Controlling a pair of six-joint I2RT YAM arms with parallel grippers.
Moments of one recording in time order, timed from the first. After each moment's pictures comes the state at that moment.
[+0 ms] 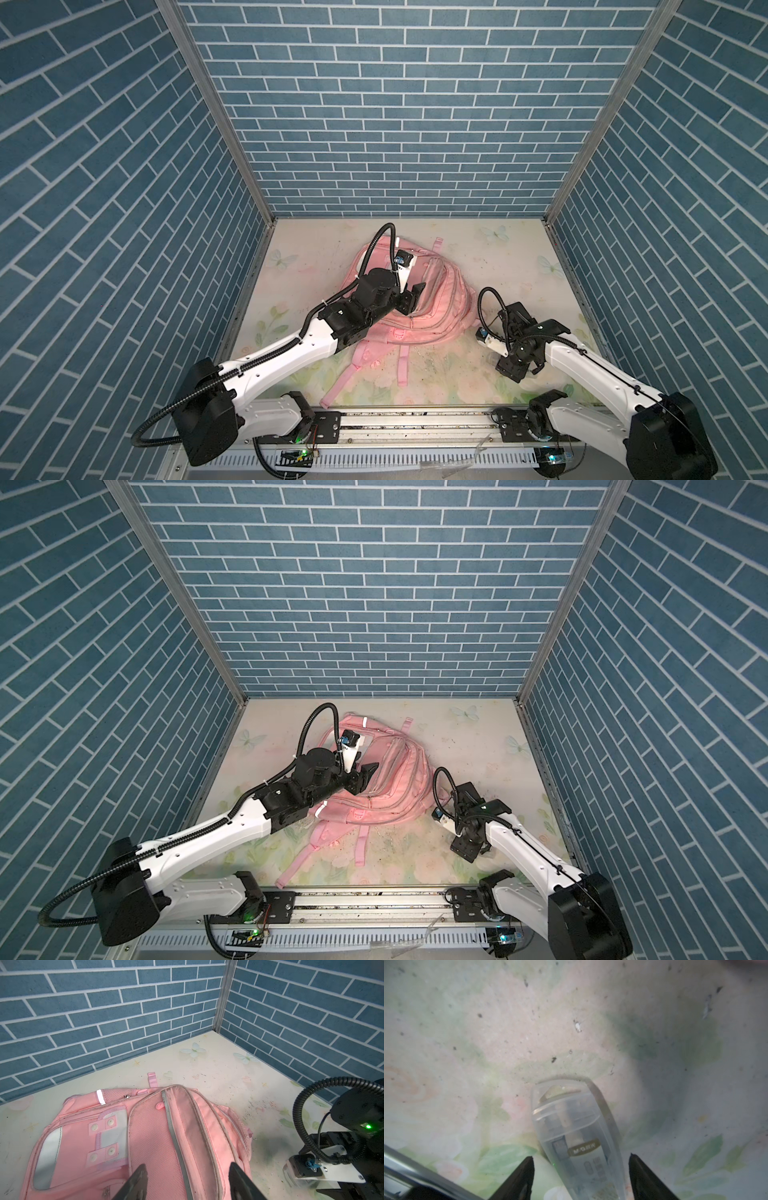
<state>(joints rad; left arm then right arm) -0.85 1.24 0.90 -0.04 -0.12 -0.17 0.43 1.06 0.52 -0.90 0.04 -0.63</state>
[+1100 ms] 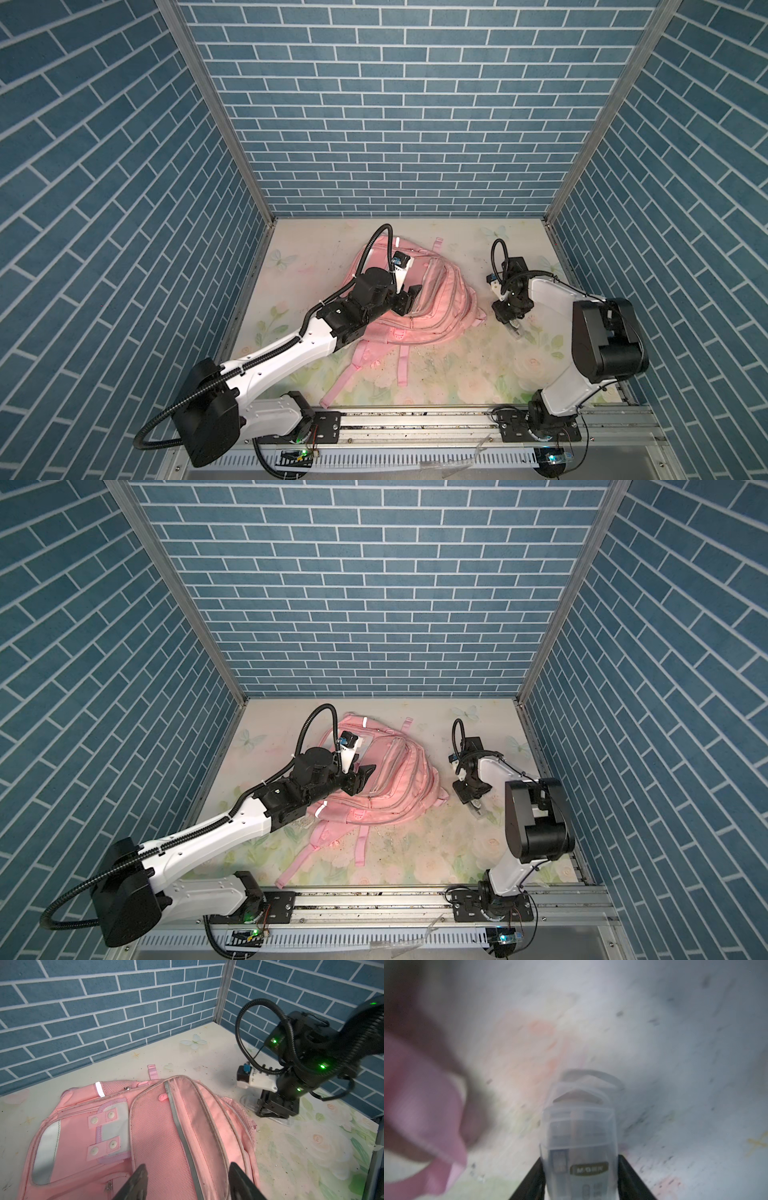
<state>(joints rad) -0.80 1.24 0.89 -0.05 -0.05 -0.15 0.14 1.71 1.01 -0.69 0.07 -0.30</state>
